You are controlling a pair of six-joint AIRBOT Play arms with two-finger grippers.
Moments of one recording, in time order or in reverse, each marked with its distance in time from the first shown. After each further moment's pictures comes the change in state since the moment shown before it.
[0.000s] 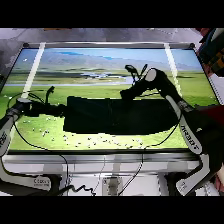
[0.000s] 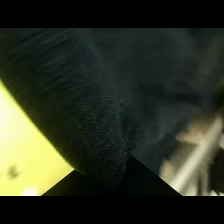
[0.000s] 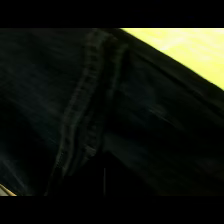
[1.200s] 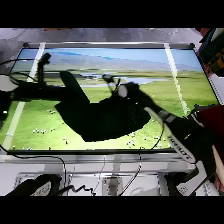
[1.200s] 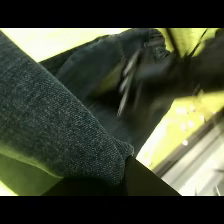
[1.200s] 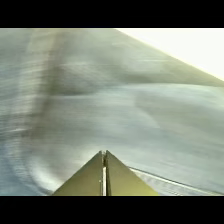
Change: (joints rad) left arm -0.417 0.452 0.150 0.227 0.248 -0.434; right arm 0.177 0.021 -0.006 -0.251 -0.122 0.315
